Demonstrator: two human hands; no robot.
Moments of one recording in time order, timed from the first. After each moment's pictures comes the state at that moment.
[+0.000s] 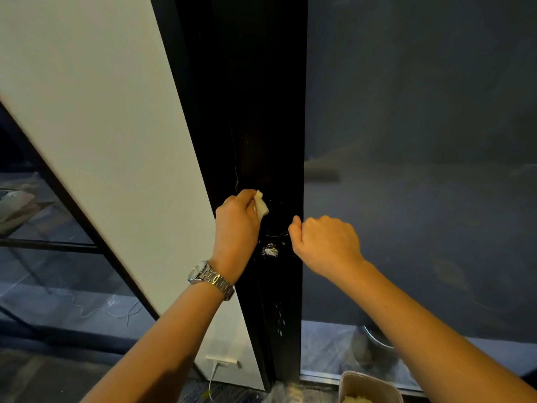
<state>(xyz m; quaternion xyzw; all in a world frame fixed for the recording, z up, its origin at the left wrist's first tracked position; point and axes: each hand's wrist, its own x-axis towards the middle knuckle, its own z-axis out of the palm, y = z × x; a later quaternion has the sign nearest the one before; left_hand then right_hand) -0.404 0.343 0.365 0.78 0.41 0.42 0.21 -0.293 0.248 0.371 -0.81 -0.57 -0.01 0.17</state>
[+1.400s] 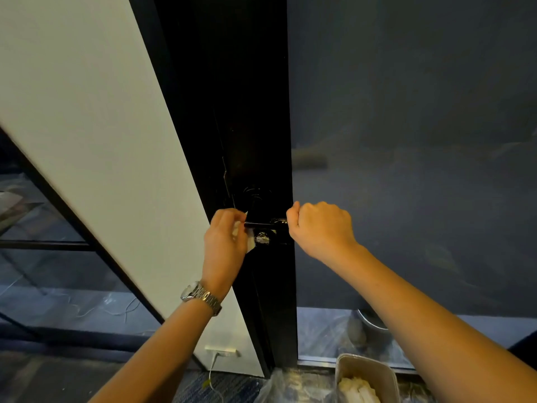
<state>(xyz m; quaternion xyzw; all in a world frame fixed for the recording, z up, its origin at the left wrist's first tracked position) -0.420 0.329 0.317 0.78 0.40 0.44 0.20 -0.285 0.247 0.364 -0.82 -0.53 -0.01 0.21</state>
